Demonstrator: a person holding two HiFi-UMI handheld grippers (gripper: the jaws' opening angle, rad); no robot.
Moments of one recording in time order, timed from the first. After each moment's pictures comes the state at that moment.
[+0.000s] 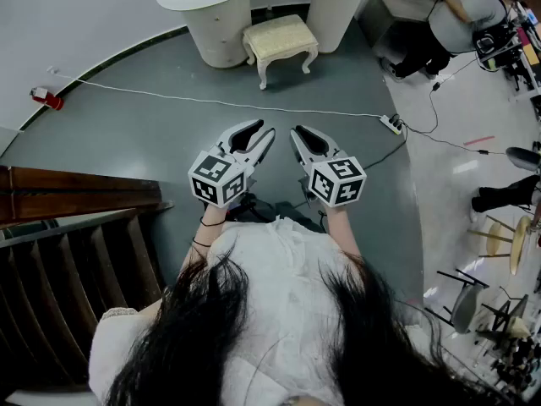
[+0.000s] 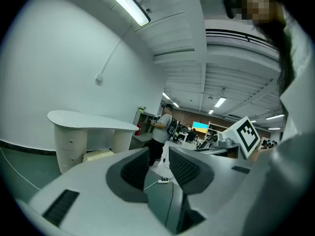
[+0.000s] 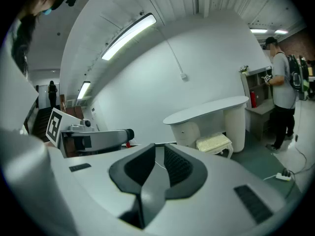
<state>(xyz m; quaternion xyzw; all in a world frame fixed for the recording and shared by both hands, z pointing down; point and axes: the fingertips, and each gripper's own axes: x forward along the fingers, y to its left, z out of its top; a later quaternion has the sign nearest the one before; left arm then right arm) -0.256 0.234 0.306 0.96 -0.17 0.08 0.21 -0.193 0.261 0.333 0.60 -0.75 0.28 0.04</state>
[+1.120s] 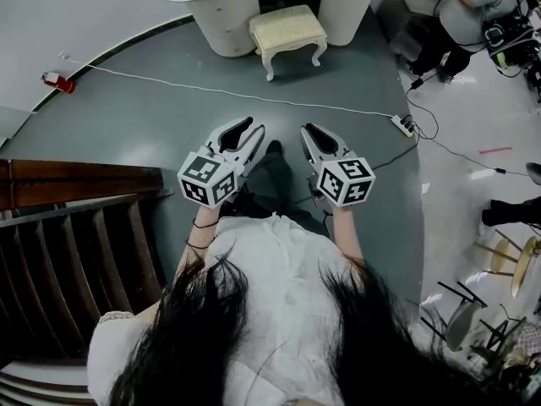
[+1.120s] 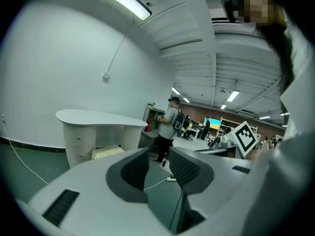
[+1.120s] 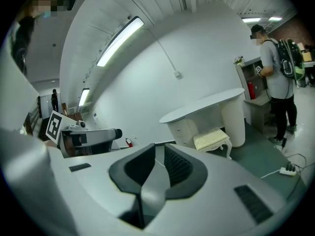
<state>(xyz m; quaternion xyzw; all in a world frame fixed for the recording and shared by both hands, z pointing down) -0.222 0.234 0.325 0.94 -0.23 0.11 0.21 -0.115 0.274 0.364 0.58 -0.75 0.31 0.01</state>
